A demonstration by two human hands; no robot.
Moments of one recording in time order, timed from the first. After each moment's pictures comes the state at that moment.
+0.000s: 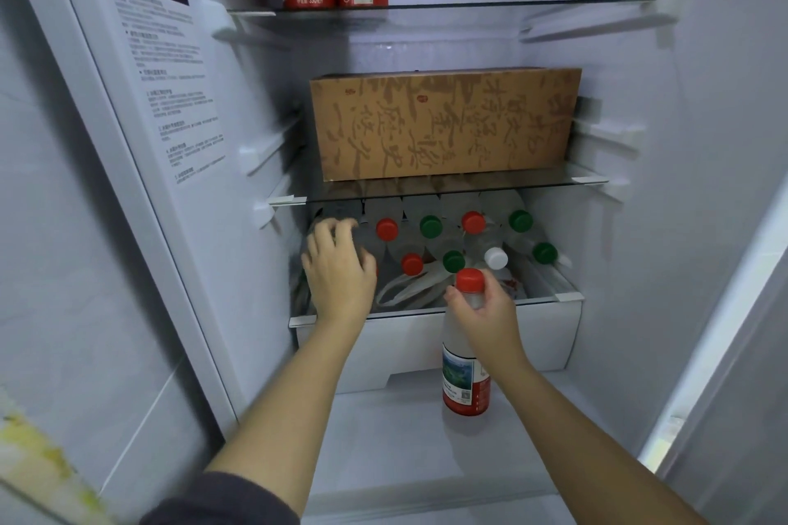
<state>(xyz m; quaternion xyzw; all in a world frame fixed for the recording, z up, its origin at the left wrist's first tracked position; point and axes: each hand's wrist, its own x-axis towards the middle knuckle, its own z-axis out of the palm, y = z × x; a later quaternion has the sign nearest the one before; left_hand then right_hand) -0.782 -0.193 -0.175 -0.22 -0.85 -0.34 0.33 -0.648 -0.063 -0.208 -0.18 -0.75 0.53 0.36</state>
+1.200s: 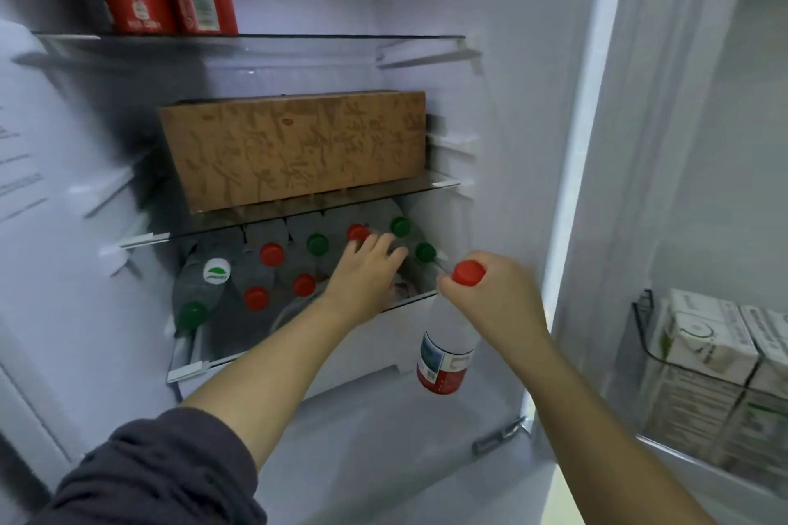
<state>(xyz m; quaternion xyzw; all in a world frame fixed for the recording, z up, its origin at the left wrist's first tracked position) -0.723 -0.081 -0.155 -0.59 -0.76 -0.02 0.27 -0.521 -0.045 -0.123 -0.36 -0.82 0.25 0.38</state>
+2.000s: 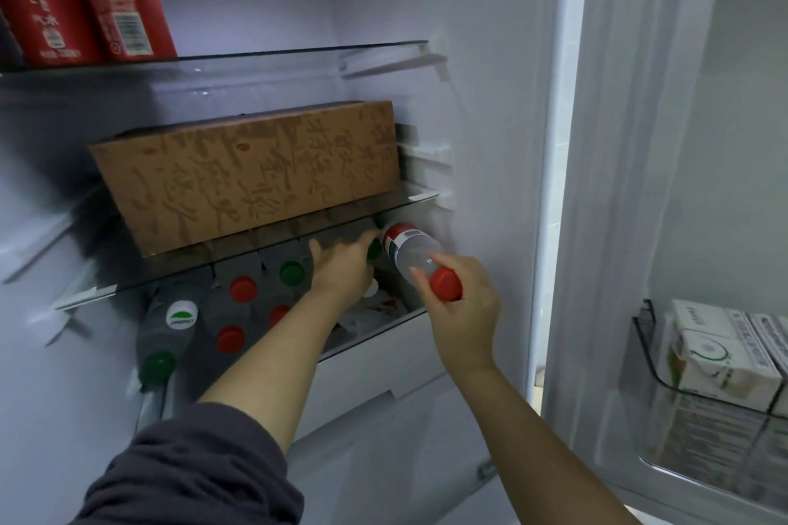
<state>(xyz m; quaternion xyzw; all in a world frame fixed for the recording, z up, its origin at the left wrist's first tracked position) -0.748 -0.035 -0.127 -0.50 -0.85 -0.10 0.15 -0.580 -0.012 -0.177 -0.21 -0.65 0.25 0.69</state>
